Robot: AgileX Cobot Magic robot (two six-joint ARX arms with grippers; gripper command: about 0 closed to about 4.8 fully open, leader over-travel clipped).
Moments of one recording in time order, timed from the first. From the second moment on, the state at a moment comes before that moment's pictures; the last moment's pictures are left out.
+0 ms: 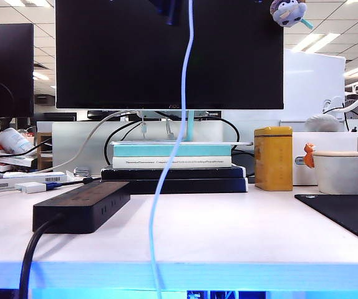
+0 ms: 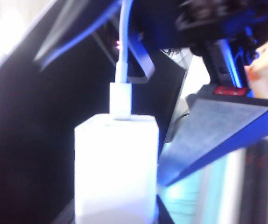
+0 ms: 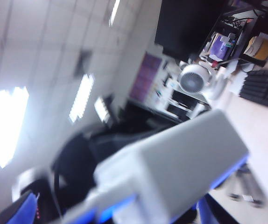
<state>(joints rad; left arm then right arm) -0.30 1.27 1.19 0.02 0.55 0.98 0.50 1.77 1.39 0.86 -0.89 1.52</state>
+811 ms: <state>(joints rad) -0.20 1.29 1.18 0.12 0.68 0.33 0.42 1.77 1.39 0.60 -1.11 0.79</state>
